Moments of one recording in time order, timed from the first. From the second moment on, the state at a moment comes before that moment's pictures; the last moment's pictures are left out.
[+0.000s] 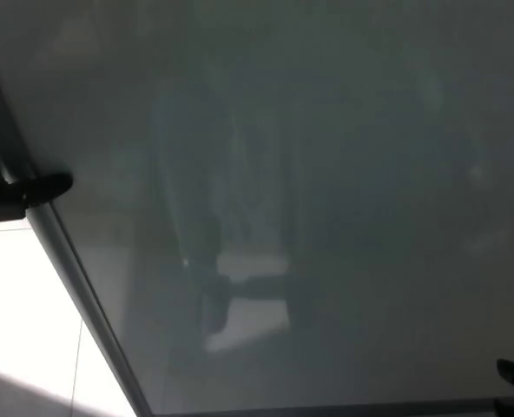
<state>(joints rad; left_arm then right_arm) -0.55 0.53 0.35 0.69 -0.10 -0.05 -0.42 -0.17 -0.34 -0.10 1.27 -0.11 -0.67 0.01</state>
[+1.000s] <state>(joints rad) -0.51 0.81 0.68 1.10 -0.18 -0.14 -0.46 -0.15 -0.32 -0.10 1.28 -0.11 -0.67 0.00</state>
